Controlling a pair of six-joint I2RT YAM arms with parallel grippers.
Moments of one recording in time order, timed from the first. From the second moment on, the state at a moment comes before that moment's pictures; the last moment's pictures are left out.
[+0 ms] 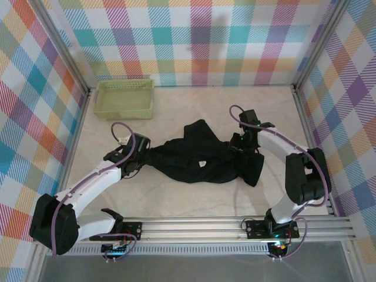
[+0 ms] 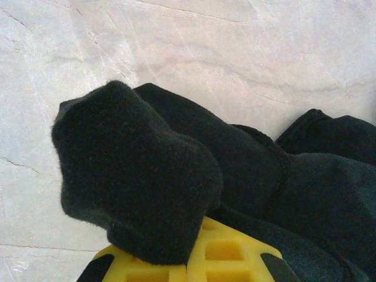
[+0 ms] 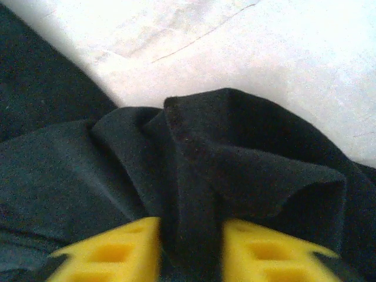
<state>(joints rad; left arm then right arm) -0.46 1.17 0.74 -0.58 -0.29 -0.87 0.28 1.62 1.06 -0.65 -0.12 0.51</state>
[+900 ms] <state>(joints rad) -0.46 0.68 1.45 -0.61 -0.09 -0.87 0.29 1.00 2.22 -1.21 -0.02 0.43</state>
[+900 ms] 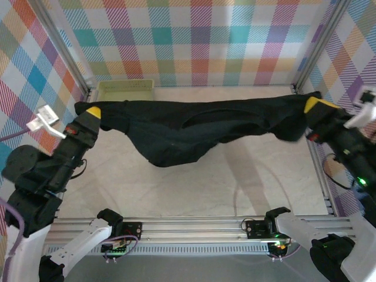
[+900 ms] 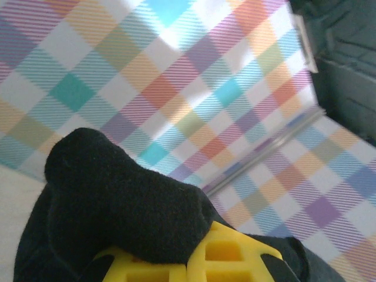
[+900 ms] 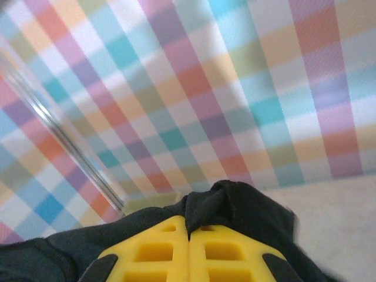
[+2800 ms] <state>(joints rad) -0.51 2.04 1.73 -0.65 -0.09 -0.75 0.11 2.00 1.74 -0.81 -0.20 0.40</state>
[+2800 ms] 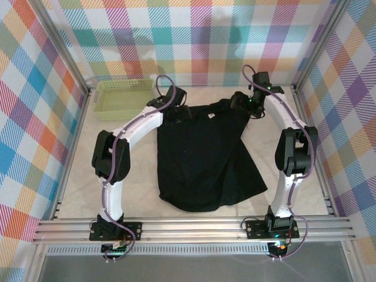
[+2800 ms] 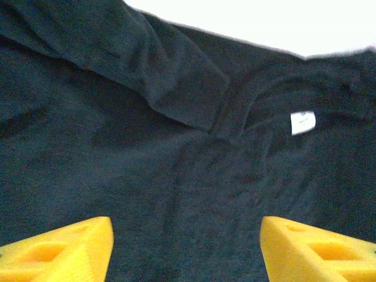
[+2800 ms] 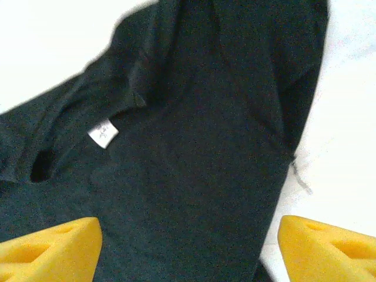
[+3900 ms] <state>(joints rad) -0.37 2.76 2.60 -0.66 0.01 -0.76 0.16 1.61 0.93 -0.53 -0.30 0.64</state>
